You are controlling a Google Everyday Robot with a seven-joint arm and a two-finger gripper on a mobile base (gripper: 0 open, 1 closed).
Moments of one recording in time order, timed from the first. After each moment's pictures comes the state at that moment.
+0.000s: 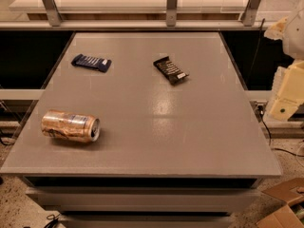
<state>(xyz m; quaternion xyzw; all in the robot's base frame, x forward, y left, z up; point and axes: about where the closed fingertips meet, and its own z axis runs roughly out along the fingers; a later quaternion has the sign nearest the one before) 0.438 -0.215 0.984 -0.60 0.78 -0.04 0.17</state>
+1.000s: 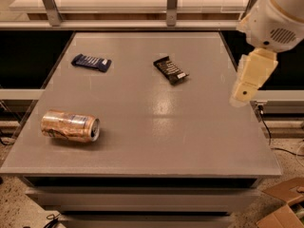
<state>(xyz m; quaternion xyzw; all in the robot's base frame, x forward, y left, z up) 0.488 -0.182 0.974 -0.60 0.77 -0.04 0.18</state>
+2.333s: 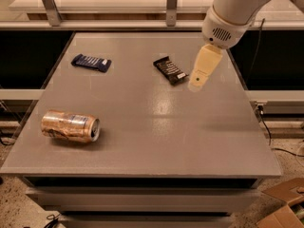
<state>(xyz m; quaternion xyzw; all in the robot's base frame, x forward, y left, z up) 0.568 -0.133 0.932 -0.55 0.82 -0.02 0.17</state>
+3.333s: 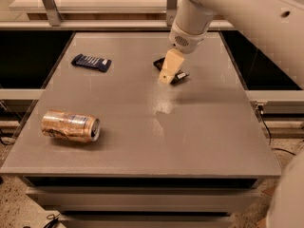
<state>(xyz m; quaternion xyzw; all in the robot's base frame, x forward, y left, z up) 0.644 -0.082 0.872 -0.51 0.85 0.00 0.16</state>
